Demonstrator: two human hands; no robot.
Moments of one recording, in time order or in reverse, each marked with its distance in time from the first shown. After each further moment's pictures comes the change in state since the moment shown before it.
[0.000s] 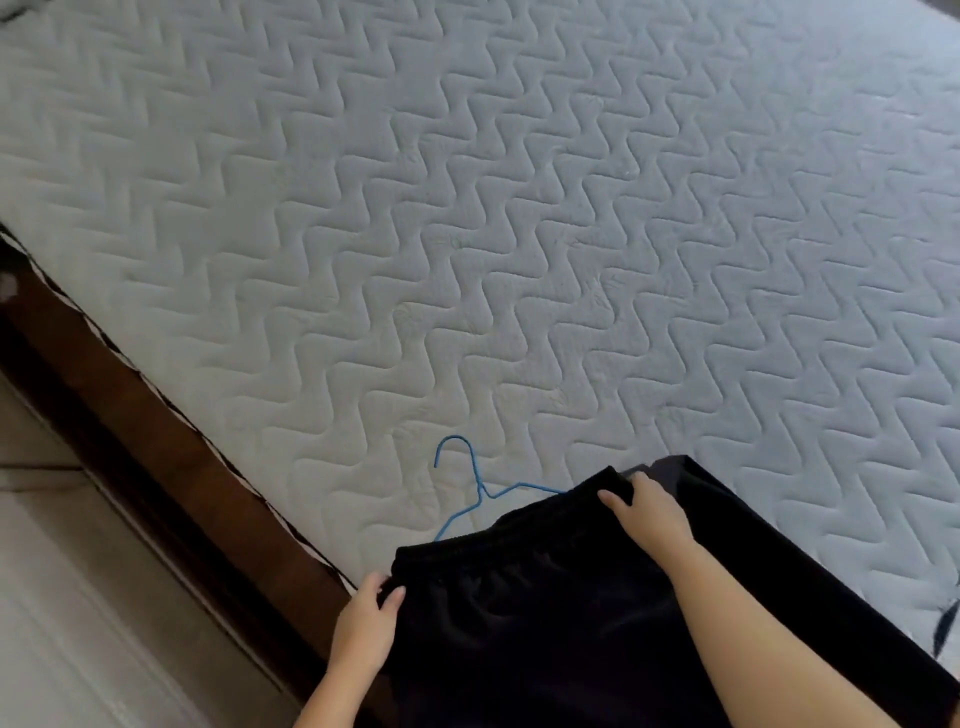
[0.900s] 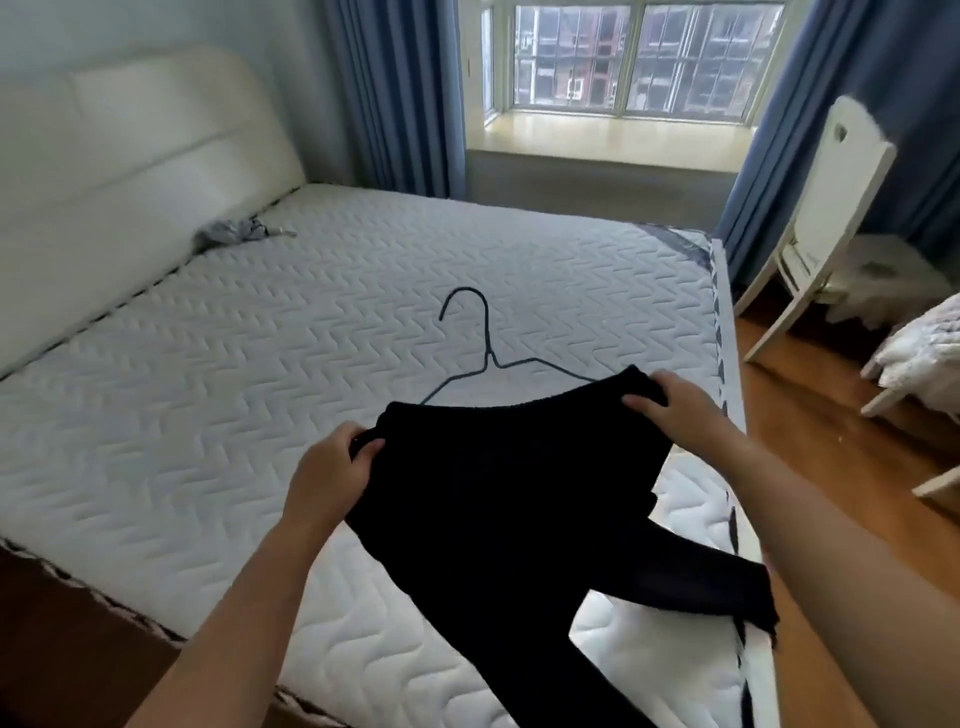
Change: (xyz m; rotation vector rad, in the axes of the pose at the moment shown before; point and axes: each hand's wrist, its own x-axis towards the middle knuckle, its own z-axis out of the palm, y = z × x) left_hand -0.264 0.191 -0.024 0.208 0.449 1.079; right_hand -0.253 0.199 -0.215 0.491 0.606 -0.314
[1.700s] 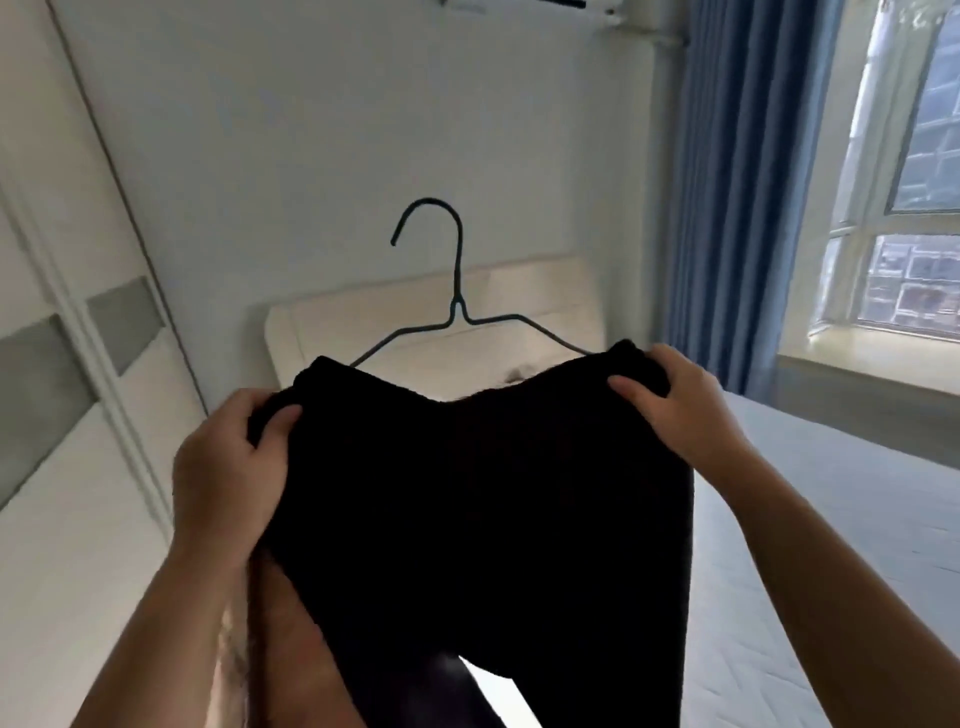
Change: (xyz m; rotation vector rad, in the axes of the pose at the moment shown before) left_hand -0.152 0.067 -0.258 0.203 1.121 -0.167; right_hand -0.017 -0.298 -0.010 0.333 -0.004 -0.874
